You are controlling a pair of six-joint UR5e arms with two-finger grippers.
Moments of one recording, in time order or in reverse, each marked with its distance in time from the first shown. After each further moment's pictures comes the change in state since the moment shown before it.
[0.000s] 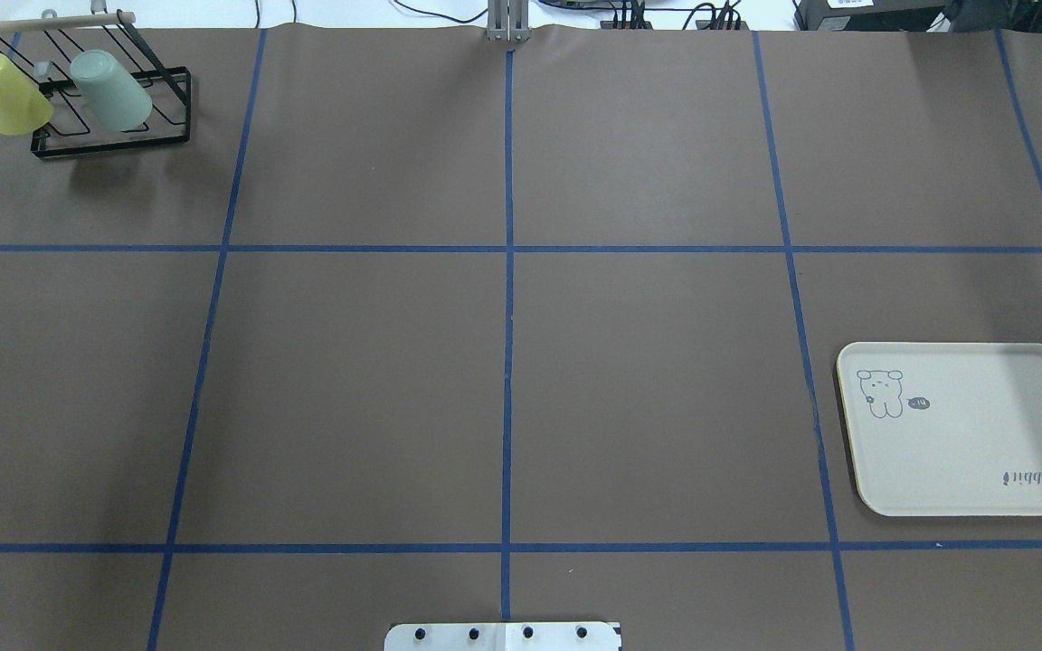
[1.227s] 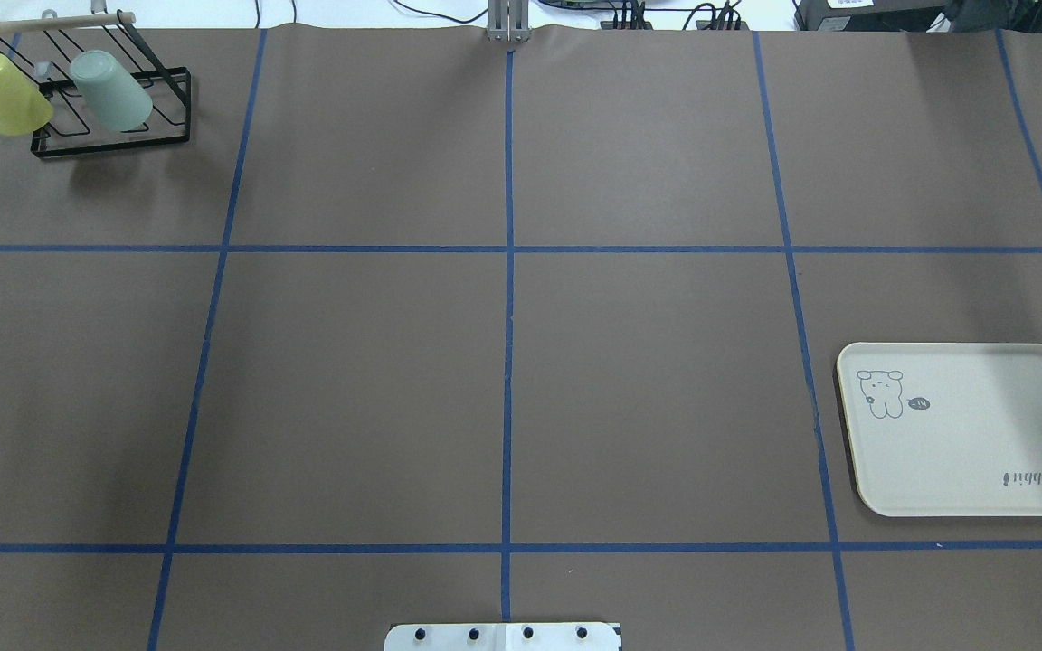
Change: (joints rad) left arm 0.008 -0.125 0.075 -0.235 -0.003 -0.113; right arm -0.037 0.053 0.026 0.000 -0.001 0.028
